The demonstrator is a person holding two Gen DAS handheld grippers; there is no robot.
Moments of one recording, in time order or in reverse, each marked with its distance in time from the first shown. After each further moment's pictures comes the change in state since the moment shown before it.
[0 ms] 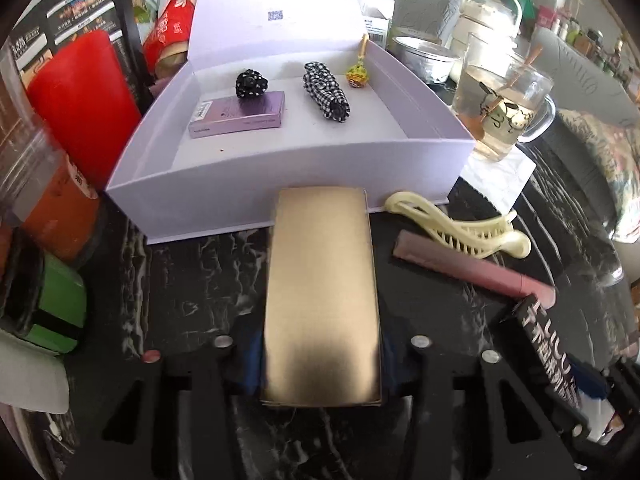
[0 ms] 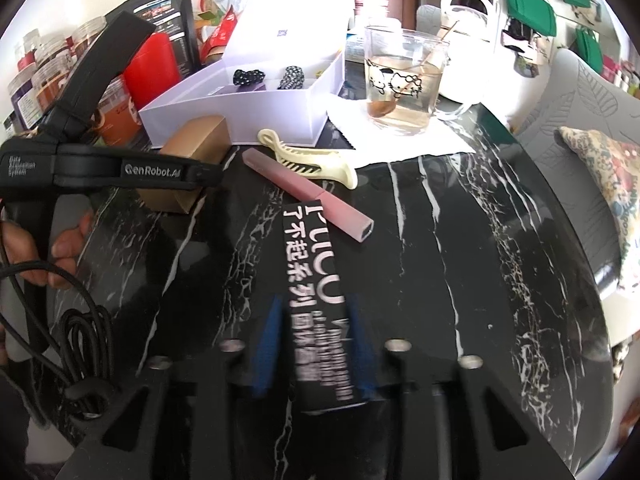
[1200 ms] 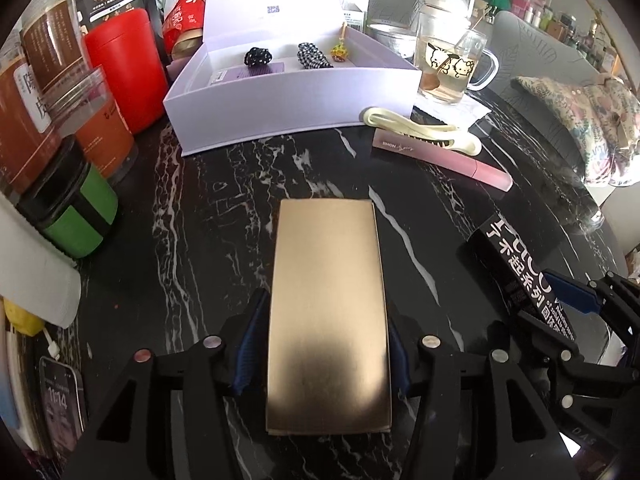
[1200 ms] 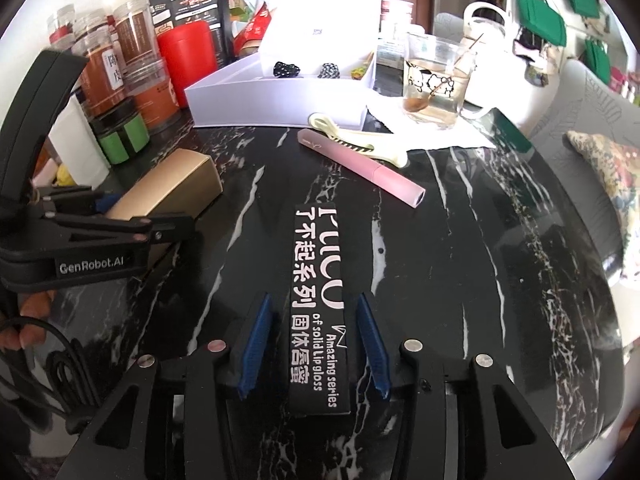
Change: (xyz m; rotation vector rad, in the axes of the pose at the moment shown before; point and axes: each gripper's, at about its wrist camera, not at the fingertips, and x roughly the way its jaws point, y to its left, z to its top) left arm -0.051 0.014 -0.083 0.046 -0.011 -0.041; right arm -0.017 0.040 -0.031 -0.046 -0.017 -0.016
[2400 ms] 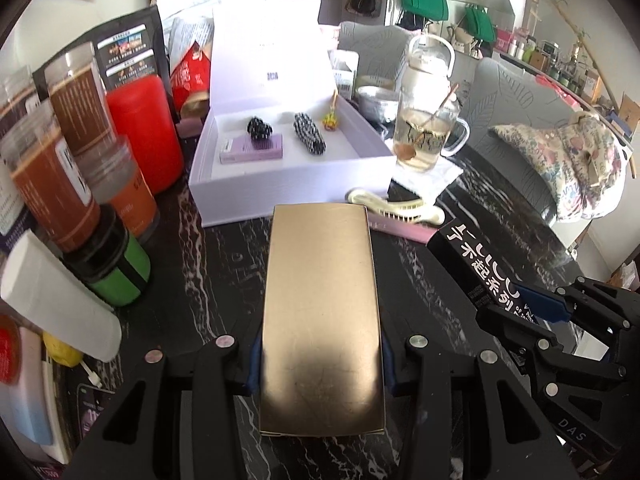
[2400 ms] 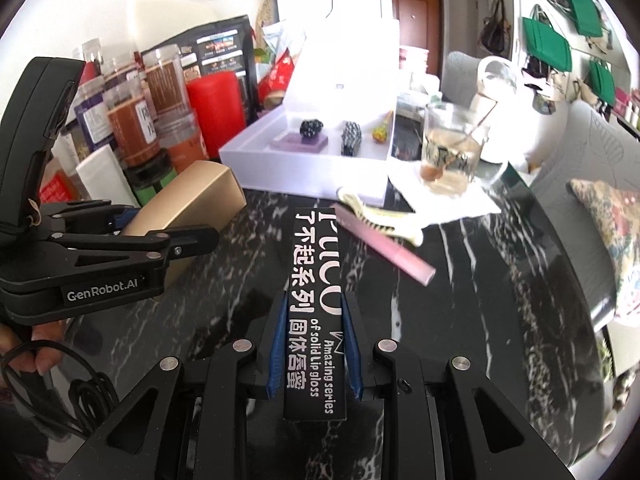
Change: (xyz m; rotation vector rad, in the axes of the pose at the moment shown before) left arm -0.063 0.003 0.031 -0.002 -0.143 -0.038; right arm -0.047 0.012 0.048 -0.018 -0.117 0.079
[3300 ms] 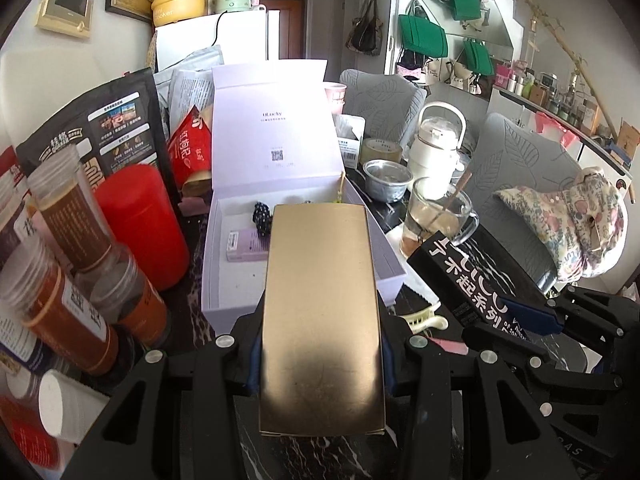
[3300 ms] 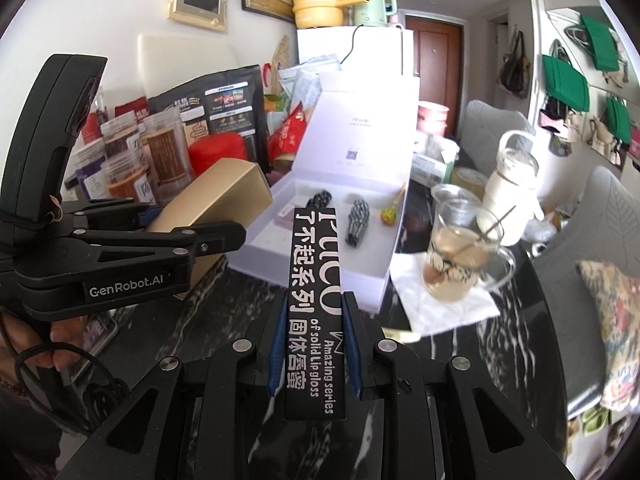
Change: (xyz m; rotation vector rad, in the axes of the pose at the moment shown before) left arm -0.003 0.010 0.090 0.001 -0.133 -0.002; right arm 0.006 -0.016 0.089 -0.067 -0.107 0.049
